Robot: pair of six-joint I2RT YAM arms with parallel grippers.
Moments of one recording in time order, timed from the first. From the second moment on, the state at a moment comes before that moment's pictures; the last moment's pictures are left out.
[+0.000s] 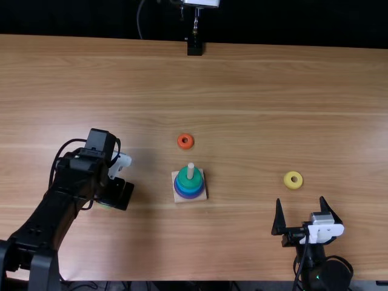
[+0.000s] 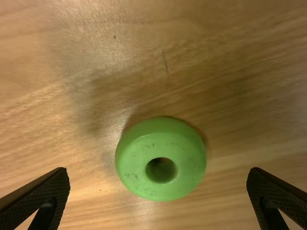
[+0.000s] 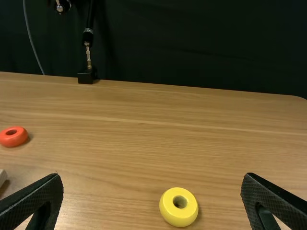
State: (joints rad) left arm -0.18 1.65 1.02 -0.85 -0.02 0.08; right arm 0.01 0.01 0.03 -0.09 -0.04 -0.10
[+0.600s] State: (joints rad) left arm -0.18 1.73 1.02 -0.85 -0.02 0.08; right arm 0.01 0.01 0.03 -0.09 -0.04 -0.10
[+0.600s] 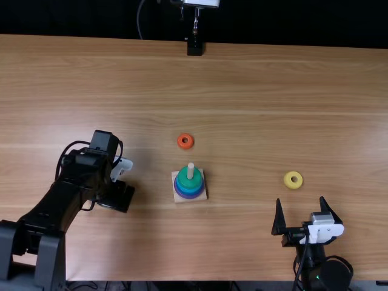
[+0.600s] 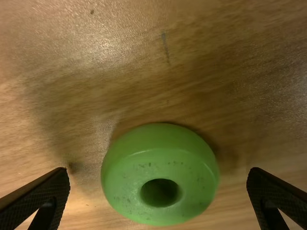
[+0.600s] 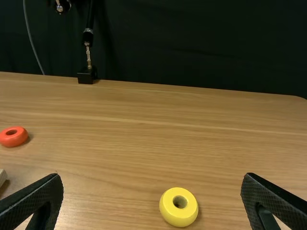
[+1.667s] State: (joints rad) left arm -0.18 1.73 1.02 -0.75 -0.02 0.07; right arm 0.01 0.01 0.03 -0.09 -0.04 -0.10
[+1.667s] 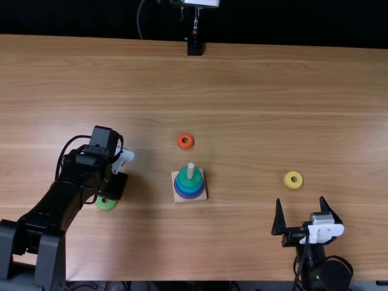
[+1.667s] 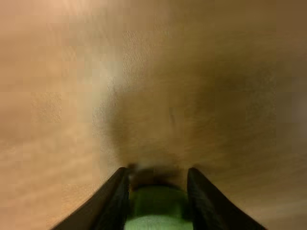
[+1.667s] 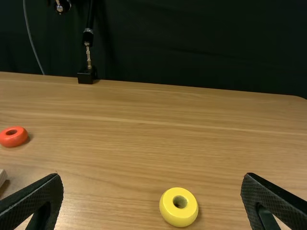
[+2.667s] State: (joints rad) left arm -0.17 1.73 1.02 -0.95 -0.02 0.07; right arm 0.01 0.01 0.03 -0.09 -0.04 -0.10
